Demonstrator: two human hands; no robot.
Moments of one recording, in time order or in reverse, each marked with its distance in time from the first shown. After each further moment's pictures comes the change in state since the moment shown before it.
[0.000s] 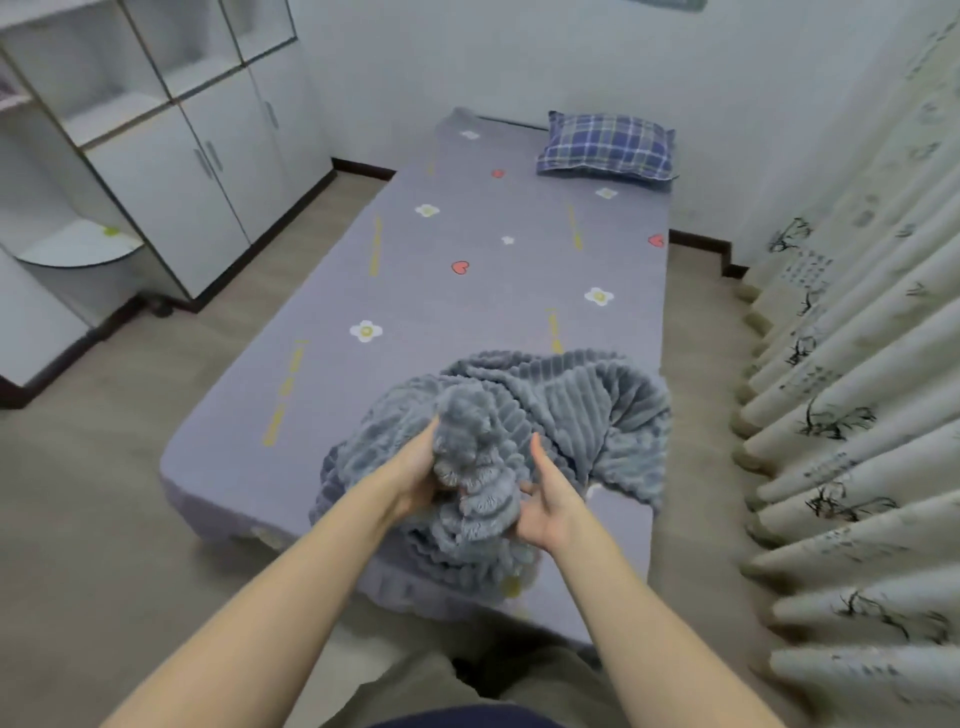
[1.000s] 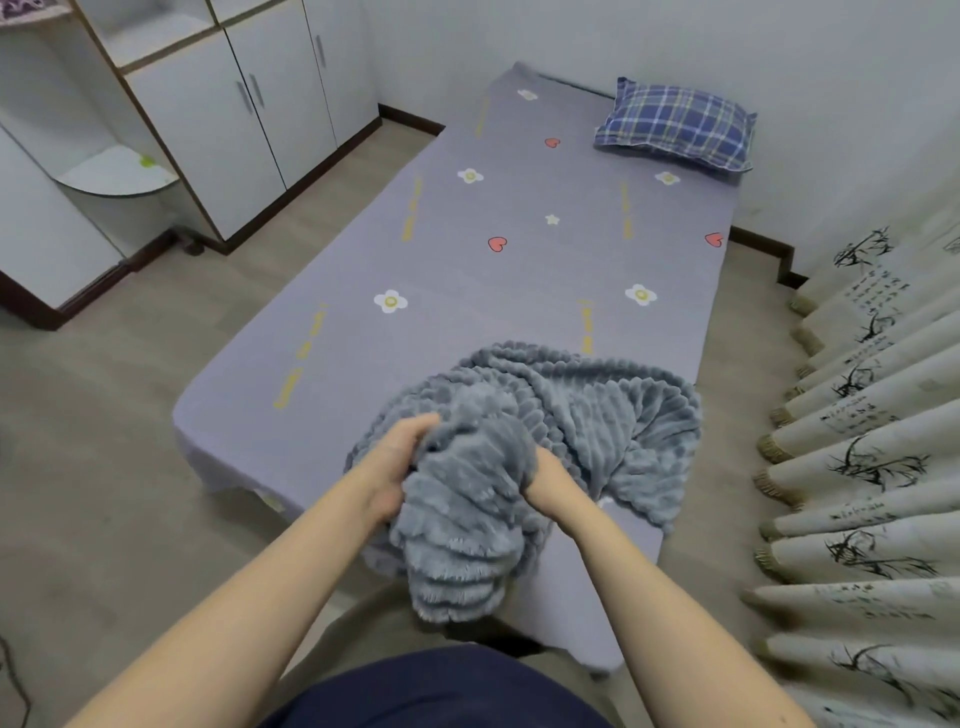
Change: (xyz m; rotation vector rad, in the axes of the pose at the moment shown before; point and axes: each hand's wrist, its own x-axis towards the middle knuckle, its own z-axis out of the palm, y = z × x) left_hand 0.000 0.026 -0.022 -0.285 -0.013 -0.037; right_hand 0.034 -0.051 0.026 -1.512 0.102 -0.485
